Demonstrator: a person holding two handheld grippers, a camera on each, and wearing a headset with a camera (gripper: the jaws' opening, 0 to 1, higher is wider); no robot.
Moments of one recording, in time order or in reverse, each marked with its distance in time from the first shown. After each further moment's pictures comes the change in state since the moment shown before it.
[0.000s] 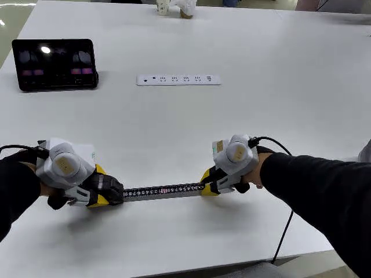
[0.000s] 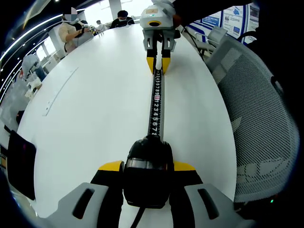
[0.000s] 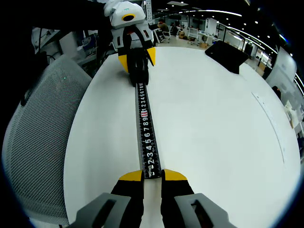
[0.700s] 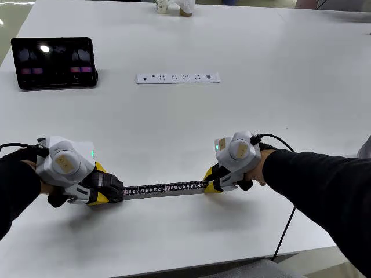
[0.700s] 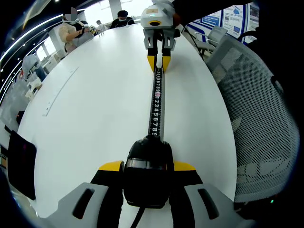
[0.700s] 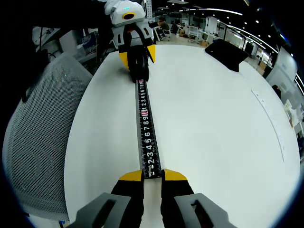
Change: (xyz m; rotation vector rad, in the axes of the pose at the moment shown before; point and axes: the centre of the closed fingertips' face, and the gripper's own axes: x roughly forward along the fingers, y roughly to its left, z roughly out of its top) left arm -0.001 -0.001 0.000 0.002 0.000 0.004; right arm -0.006 0.000 -0.009 -0.002 0.022 0.000
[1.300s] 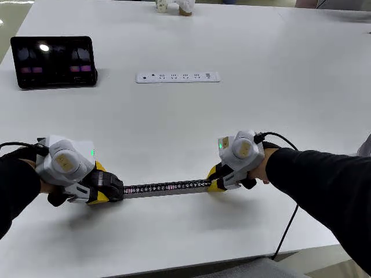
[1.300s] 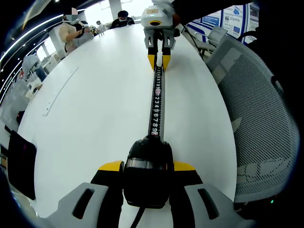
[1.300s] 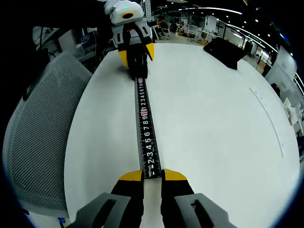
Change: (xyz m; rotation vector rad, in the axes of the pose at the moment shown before) left arm 0.000 -0.001 0.001 -0.001 -0.003 0.002; right arm -0.005 -0.001 -0.008 0.005 0.012 -0.006
